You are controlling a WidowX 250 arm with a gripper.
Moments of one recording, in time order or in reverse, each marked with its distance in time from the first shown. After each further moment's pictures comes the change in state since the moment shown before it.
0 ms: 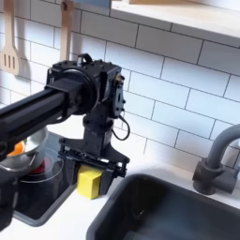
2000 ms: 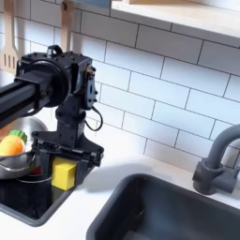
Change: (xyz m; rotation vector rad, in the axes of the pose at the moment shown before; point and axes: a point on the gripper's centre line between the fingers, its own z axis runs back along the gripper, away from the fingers) arm -0.004 0.038 0.003 0.028 -0.017 0.114
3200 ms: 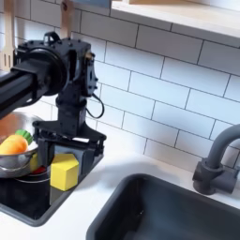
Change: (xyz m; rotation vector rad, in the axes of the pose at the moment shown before) arm 0.007 -0.004 0.022 -0.043 -0.033 0.019
